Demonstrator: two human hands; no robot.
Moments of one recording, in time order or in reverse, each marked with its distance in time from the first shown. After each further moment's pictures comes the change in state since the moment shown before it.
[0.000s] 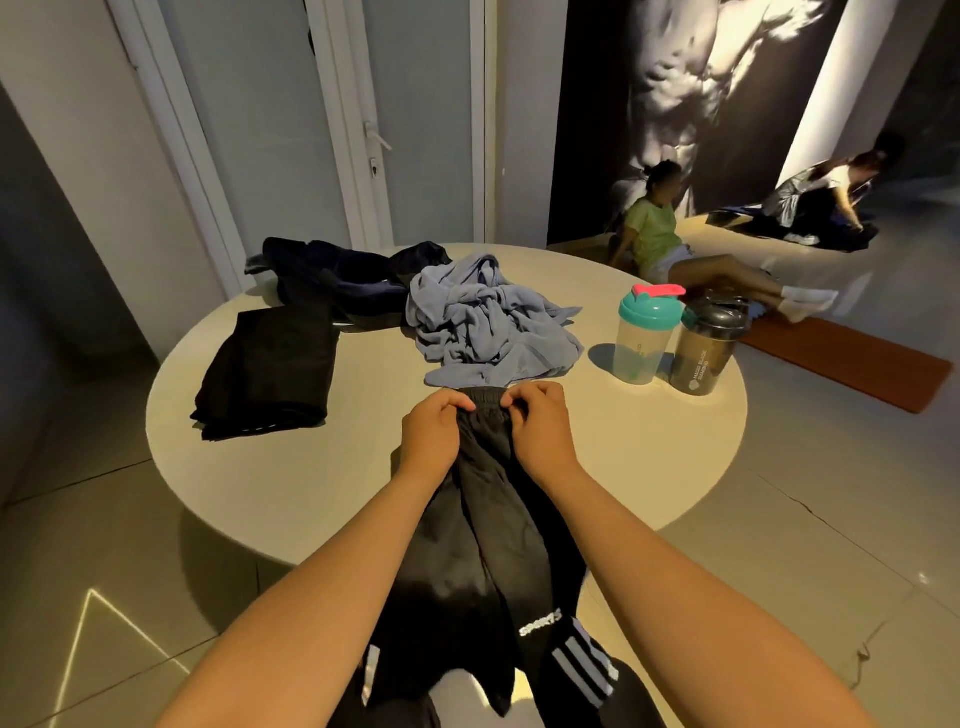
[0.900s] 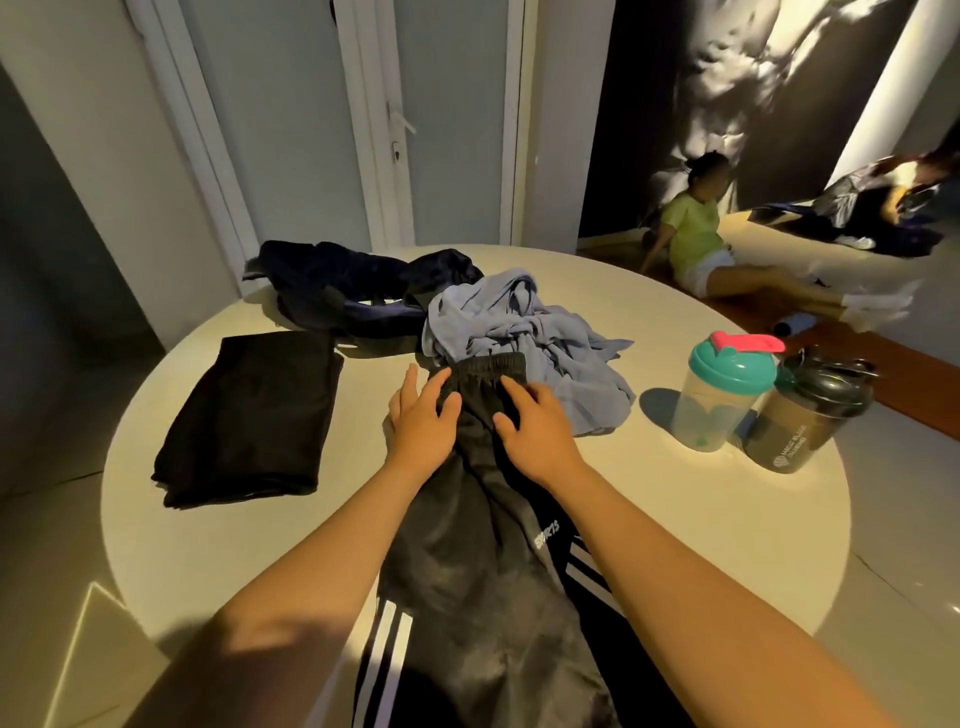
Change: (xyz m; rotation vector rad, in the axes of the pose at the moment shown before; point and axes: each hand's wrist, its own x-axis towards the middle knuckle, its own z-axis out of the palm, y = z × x) left_hand 0.153 -0.052 0.000 0.330 -0.066 -0.116; right_hand 0.139 0.028 0.067 -0.324 -0.304 -0.016
